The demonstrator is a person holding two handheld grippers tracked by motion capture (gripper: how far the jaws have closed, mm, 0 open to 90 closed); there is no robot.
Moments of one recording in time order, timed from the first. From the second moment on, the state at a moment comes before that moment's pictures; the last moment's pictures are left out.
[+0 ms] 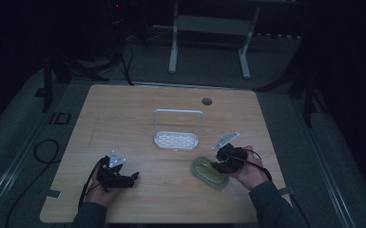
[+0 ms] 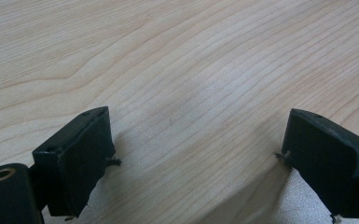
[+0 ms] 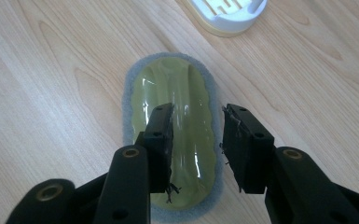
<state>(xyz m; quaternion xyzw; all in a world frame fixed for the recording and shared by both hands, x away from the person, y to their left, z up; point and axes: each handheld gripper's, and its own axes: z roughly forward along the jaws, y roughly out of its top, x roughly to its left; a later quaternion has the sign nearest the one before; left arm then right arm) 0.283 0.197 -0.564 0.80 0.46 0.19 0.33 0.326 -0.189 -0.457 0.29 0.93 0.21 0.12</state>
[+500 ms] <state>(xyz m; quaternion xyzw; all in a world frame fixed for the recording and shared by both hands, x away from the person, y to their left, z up) 0.283 0.197 -0.564 0.80 0.46 0.19 0.33 0.333 -0.182 -0.459 0.27 0.94 0.19 0.10</state>
